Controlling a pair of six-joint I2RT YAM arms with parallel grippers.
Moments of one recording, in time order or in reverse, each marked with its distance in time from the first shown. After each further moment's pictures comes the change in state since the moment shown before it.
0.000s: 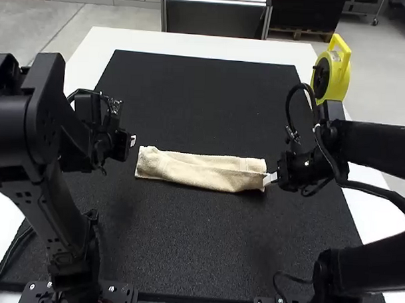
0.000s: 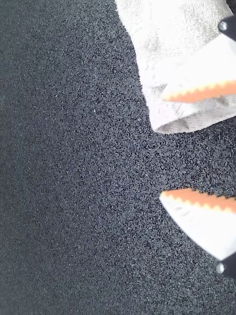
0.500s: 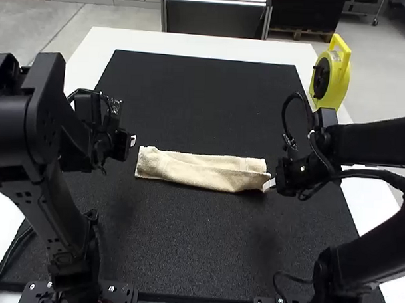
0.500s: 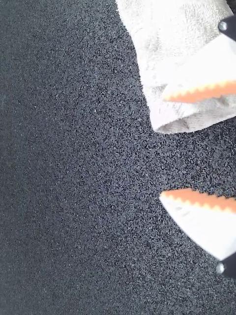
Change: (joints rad) left arm 0.000 0.000 0.000 0.000 0.000 -0.004; right arm 0.000 0.106 -0.021 0.115 0.048 0.000
